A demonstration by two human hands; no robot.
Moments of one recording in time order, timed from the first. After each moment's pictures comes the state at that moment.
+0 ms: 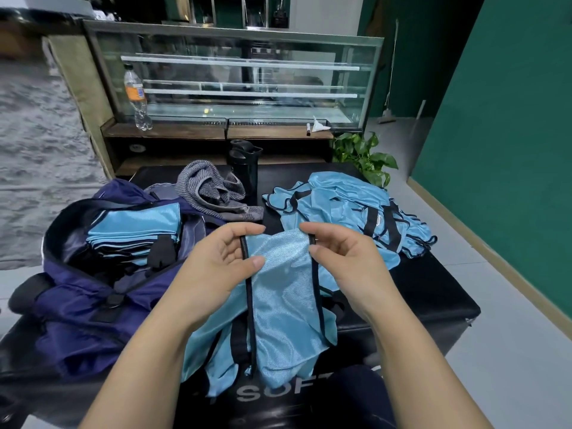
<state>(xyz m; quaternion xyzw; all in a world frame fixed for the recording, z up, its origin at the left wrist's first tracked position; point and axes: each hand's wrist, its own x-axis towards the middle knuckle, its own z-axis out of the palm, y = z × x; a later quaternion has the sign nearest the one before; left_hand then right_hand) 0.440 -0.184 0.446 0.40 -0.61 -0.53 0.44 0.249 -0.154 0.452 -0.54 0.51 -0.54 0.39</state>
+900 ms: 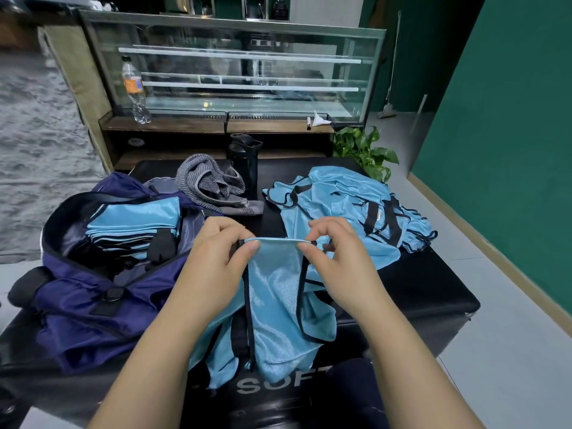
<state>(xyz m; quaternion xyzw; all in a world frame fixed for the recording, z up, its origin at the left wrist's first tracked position) 0.439 -0.188 0.435 0.49 -0.74 -0.22 0.40 0.256 -0.156 0.439 -0.62 0.59 -0.46 0.24</state>
